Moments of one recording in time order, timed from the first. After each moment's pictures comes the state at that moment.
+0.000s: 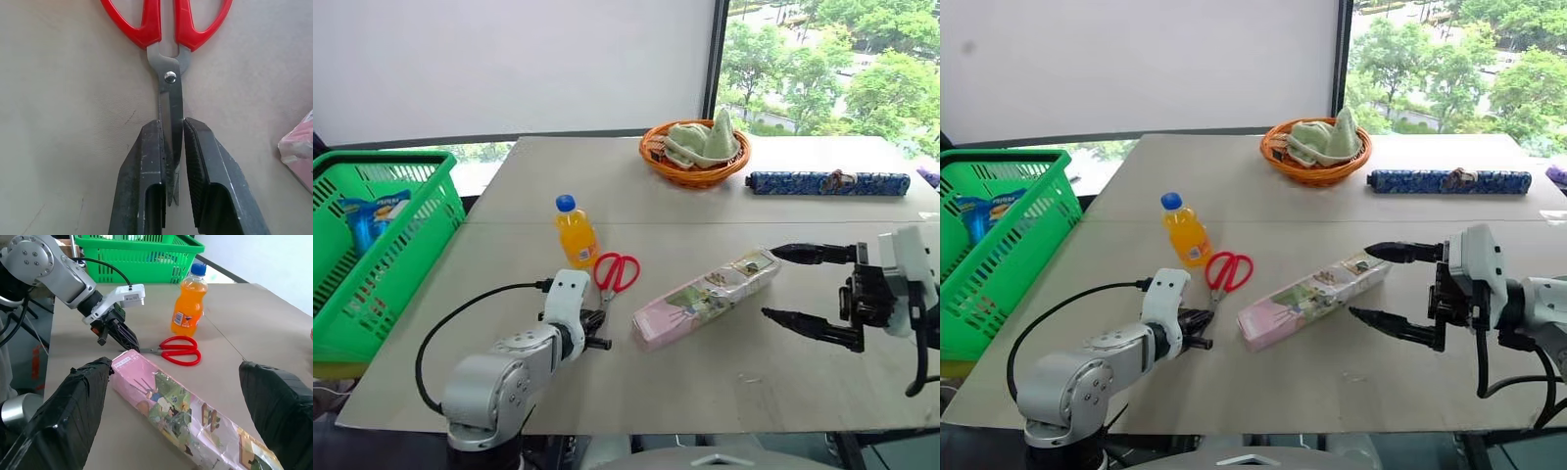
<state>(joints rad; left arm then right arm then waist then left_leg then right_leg) -0.01 0.25 0.10 -0.72 -0.36 1.48 -0.13 0.08 -0.91 -0.33 -0.62 0.84 0.49 1.03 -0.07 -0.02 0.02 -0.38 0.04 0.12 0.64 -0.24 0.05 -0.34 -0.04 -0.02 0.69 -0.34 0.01</state>
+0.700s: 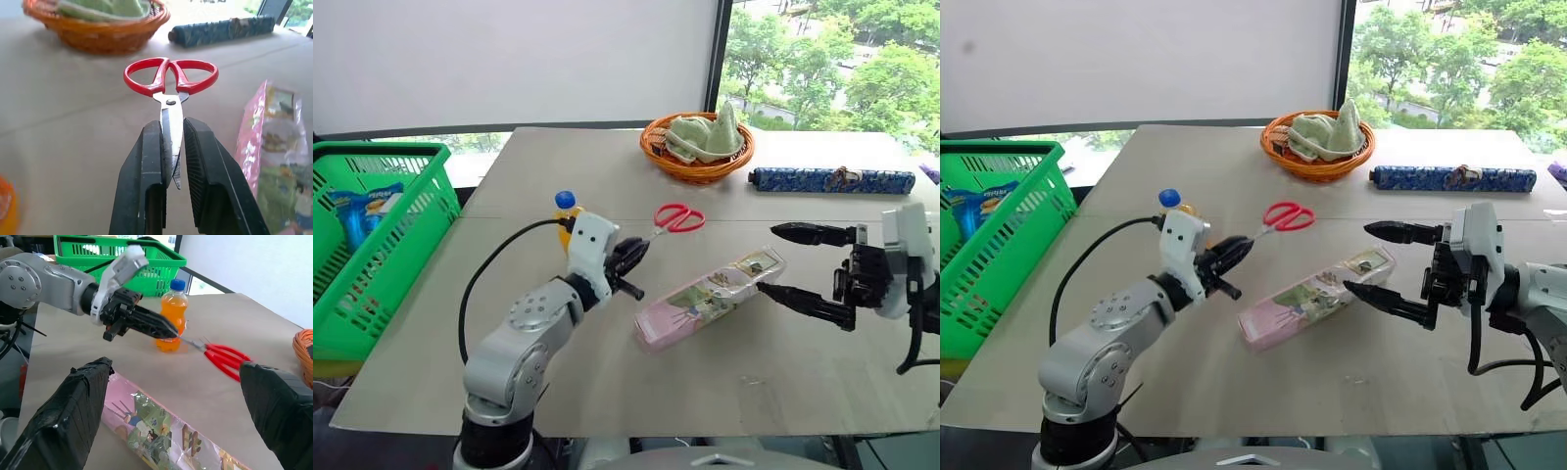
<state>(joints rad) -0.19 0.28 -0.01 -0.69 -0.38 0.92 -0.31 -0.02 -0.86 -0.32 -0.61 0.88 0.52 0.95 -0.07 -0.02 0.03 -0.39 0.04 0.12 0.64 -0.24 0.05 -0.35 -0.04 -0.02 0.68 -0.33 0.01</state>
